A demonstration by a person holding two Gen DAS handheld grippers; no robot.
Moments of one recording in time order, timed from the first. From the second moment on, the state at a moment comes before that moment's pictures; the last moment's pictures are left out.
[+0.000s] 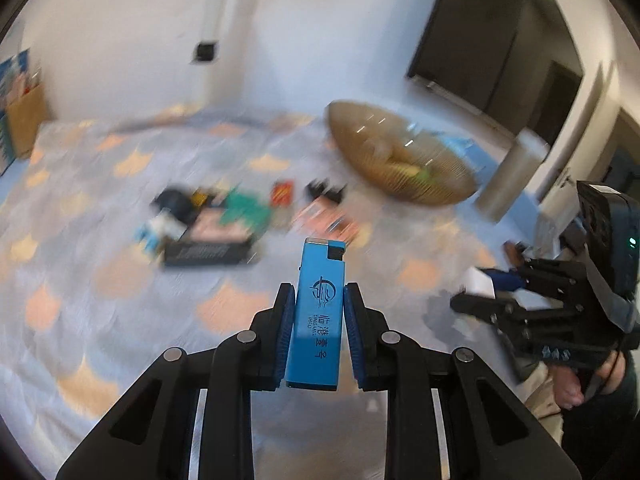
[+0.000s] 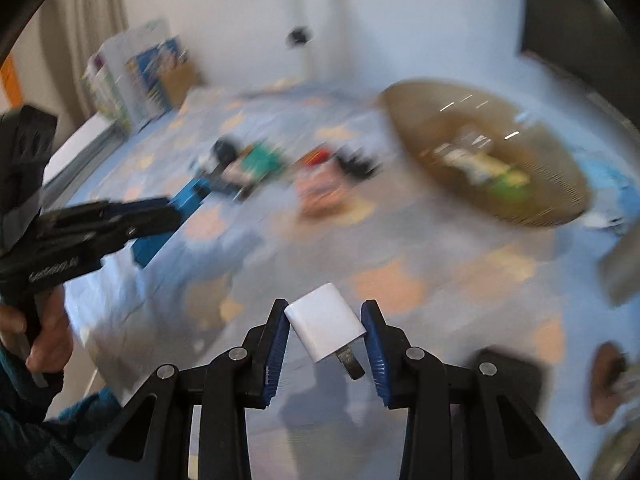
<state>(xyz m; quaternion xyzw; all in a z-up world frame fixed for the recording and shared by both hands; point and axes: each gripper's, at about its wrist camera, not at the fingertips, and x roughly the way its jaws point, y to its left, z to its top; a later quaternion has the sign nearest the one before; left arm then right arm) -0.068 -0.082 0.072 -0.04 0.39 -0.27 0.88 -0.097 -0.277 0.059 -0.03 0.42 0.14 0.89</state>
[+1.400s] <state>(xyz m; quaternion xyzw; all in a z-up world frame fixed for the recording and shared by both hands) -0.022 -0.041 0.157 -0.12 0.30 -0.22 0.92 -0.076 -0.287 0.156 0.04 0.32 0.08 0.94</state>
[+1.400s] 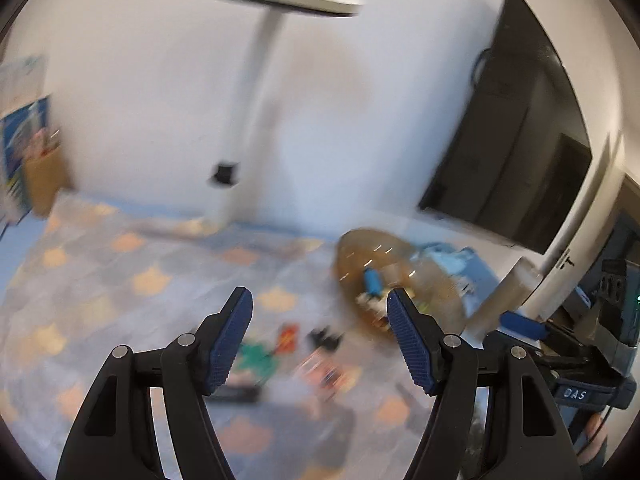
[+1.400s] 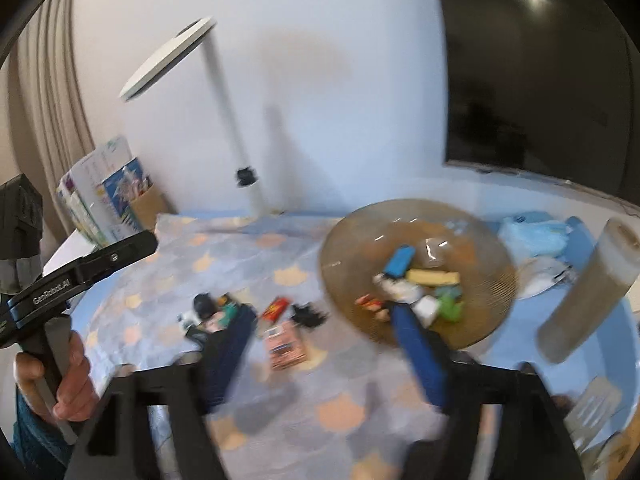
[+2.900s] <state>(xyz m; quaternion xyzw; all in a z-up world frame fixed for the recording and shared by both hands) 0.013 -0.039 0.014 0.00 0.47 -0.31 0.83 0.026 -0.216 0.005 0.00 0.47 0.10 0.88</state>
